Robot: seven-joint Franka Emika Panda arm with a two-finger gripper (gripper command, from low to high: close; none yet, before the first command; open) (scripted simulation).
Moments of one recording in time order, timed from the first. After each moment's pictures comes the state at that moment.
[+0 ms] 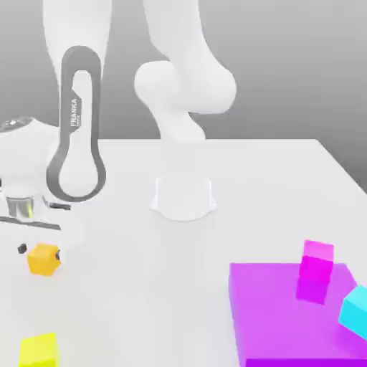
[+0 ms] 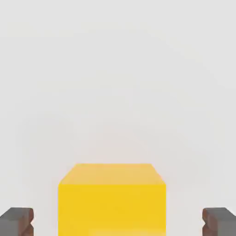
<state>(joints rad) -0.57 0.34 -0.20 -2.68 0.47 3.00 -0.20</state>
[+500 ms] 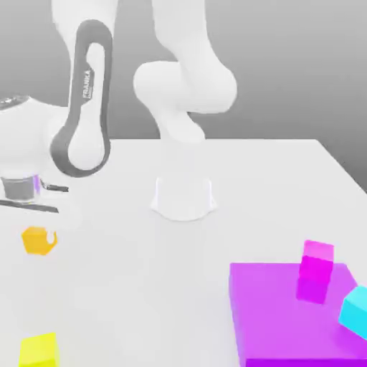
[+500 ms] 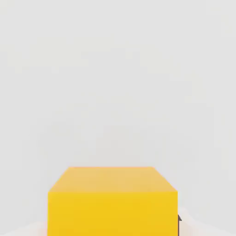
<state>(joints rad) -0.34 0.11 -0.35 -2.68 0.12 2.78 0.11</state>
